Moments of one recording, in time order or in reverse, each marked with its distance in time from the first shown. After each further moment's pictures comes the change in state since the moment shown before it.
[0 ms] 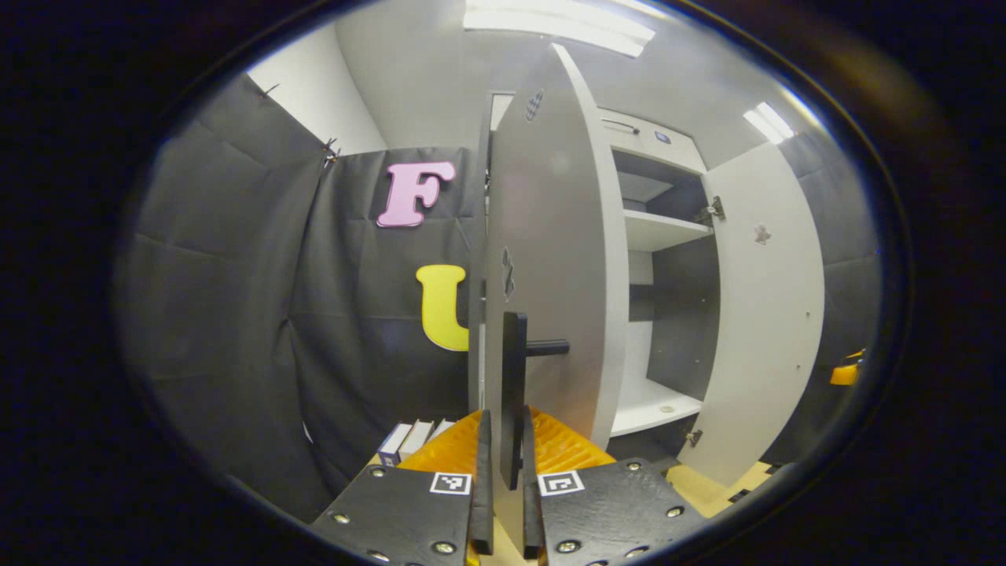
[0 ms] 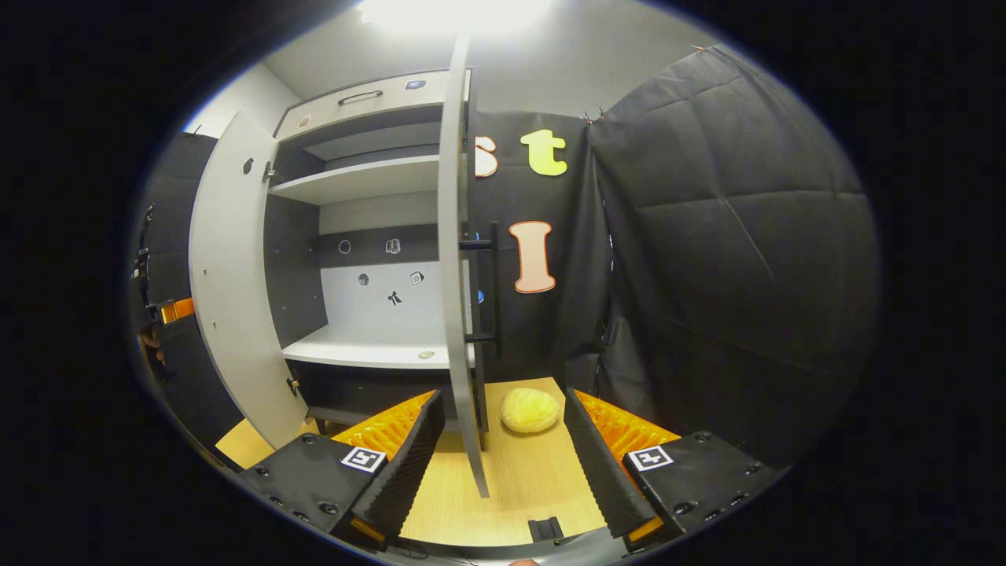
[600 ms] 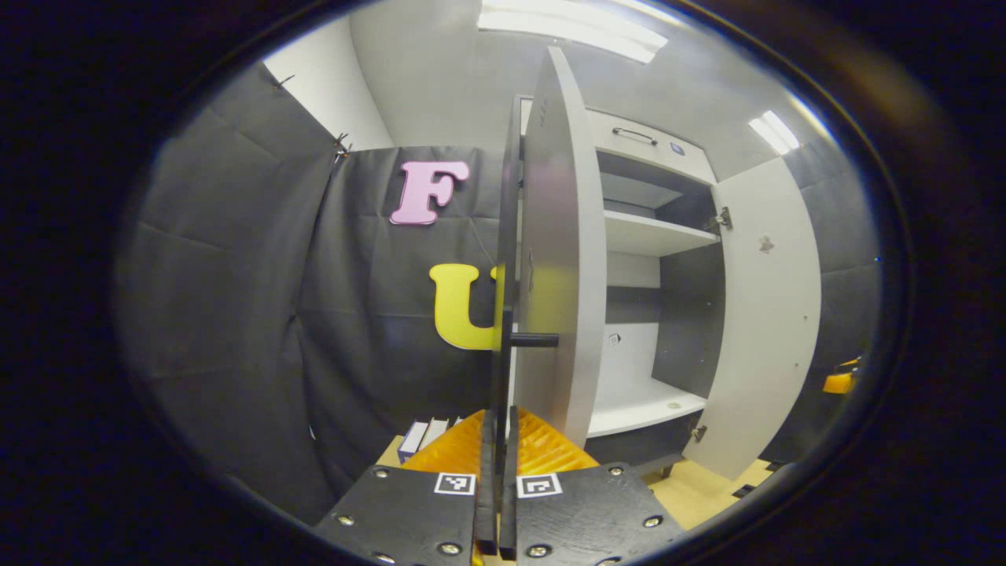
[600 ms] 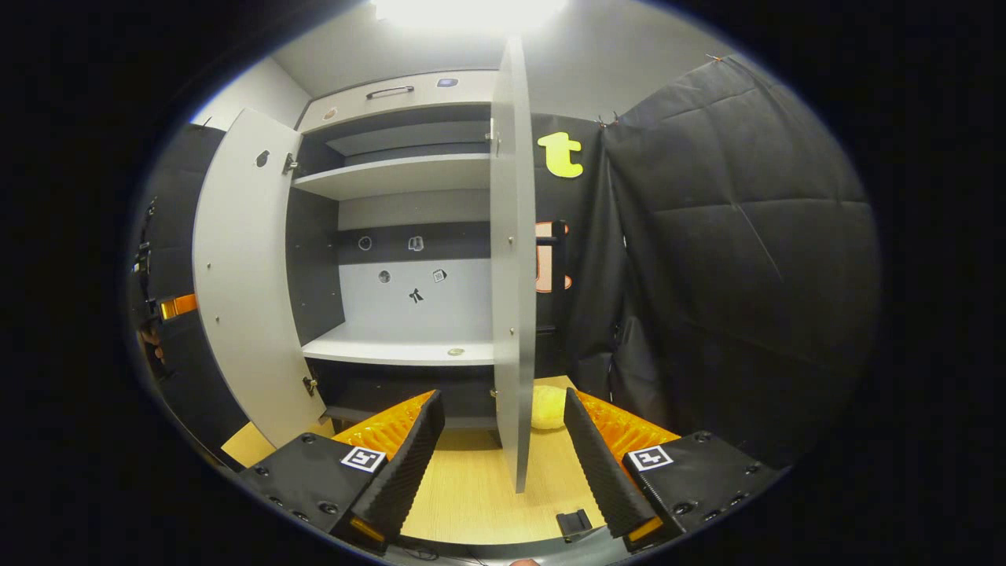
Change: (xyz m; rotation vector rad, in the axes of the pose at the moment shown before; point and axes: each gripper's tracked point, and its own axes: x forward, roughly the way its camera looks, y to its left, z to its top) left arm -0.025 0.043 -0.008 -0.023 0.007 -0.014; right arm -0.014 0.057 -0.006 -0.015 -0.012 0.023
